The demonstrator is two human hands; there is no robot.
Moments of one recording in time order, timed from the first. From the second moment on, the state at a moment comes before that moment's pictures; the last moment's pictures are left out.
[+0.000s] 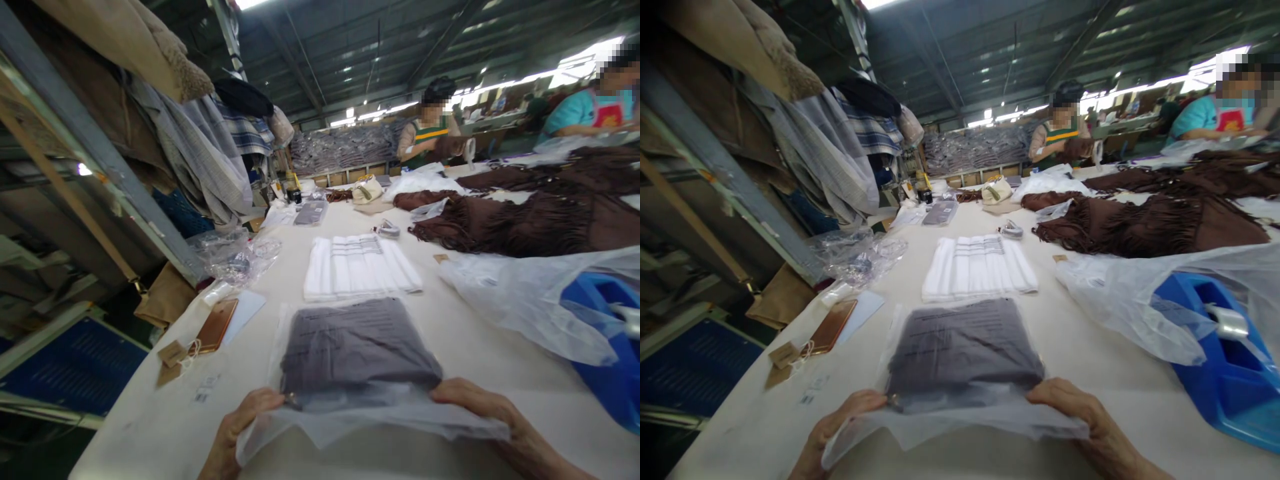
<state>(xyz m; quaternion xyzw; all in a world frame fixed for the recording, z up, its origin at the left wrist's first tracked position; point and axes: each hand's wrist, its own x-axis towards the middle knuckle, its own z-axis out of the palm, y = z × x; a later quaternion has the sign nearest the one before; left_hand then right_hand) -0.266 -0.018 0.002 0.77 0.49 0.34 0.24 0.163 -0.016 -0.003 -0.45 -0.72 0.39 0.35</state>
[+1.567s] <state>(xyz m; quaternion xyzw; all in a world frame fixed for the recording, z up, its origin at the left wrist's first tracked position) -0.171 0.000 0.021 0.69 0.62 0.21 -0.32 0.101 0.001 -0.005 -0.77 -0.61 0.14 0.09</state>
